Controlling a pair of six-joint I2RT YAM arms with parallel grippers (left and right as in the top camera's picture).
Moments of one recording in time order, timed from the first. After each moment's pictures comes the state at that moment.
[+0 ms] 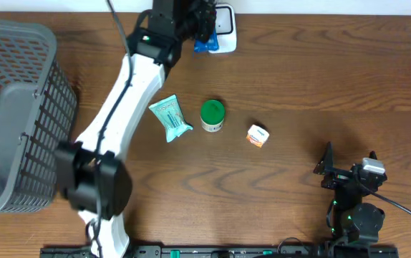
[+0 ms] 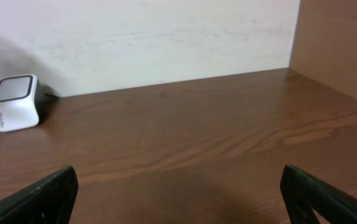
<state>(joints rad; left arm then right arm) -0.34 1.97 1.84 -0.32 0.16 0.14 -0.09 0.01 0.01 -0.06 0.12 0.09</state>
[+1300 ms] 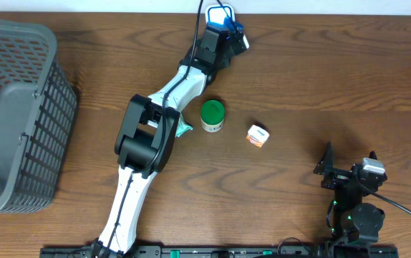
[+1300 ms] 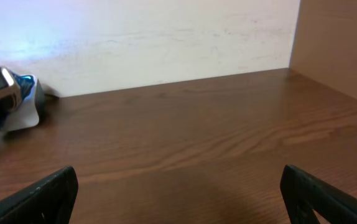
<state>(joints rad) -0.44 2.45 1.90 -0.06 -0.15 0.83 -0.09 0.01 0.01 -0.06 0.12 0.09</state>
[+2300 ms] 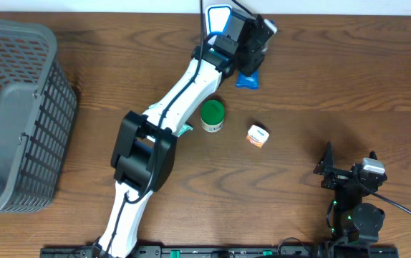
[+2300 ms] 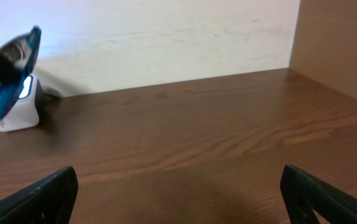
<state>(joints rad) -0.55 2.27 2.01 -0.46 0.23 0.18 -0.09 0.01 0.01 -0.06 0.12 0.09</state>
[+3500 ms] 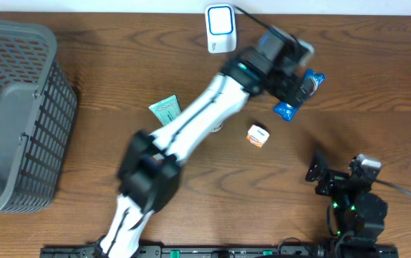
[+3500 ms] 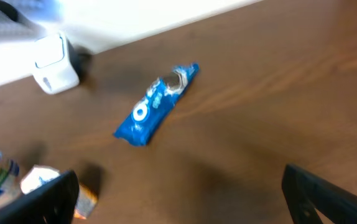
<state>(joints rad) -0.70 2.13 2.03 -0.66 0.31 -0.11 -0.09 0.16 0.20 -0.37 -0.03 0.27</state>
